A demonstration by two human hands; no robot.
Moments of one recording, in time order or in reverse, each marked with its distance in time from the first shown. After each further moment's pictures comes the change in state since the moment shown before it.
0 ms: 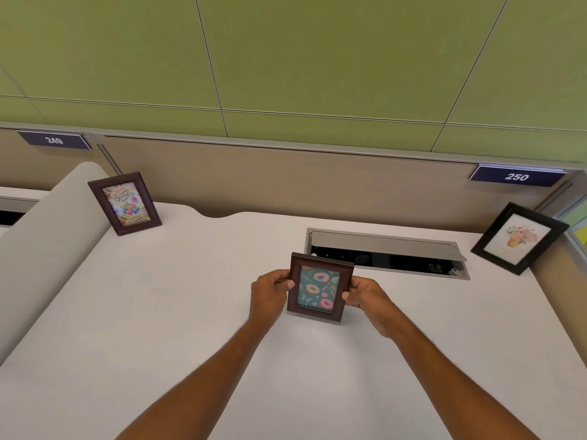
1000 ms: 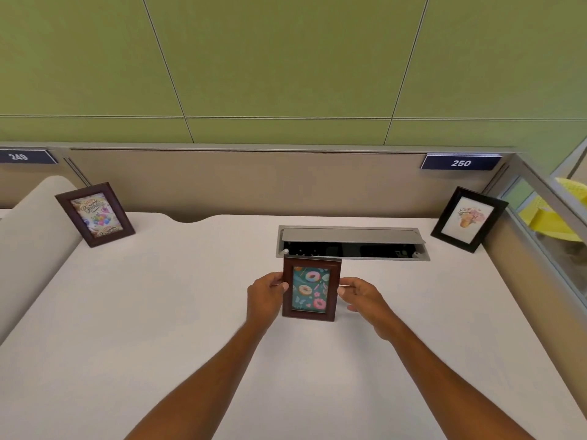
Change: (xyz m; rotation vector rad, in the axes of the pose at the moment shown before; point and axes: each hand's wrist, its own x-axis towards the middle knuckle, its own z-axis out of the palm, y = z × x) left_hand -0.040 0.019 0.052 0.011 -0.034 -0.012; right_hand -0.060 0.031 -0.052 -0.124 0.160 -0.061
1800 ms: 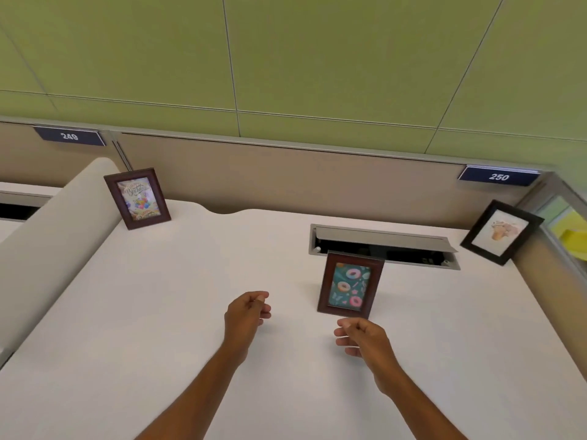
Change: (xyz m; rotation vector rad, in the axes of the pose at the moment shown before) left_hand -0.038 -0.086 -0.131 -0.331 0.092 -0.226; right_hand -0.067 0.029 0.119 0.114 0.086 0.099
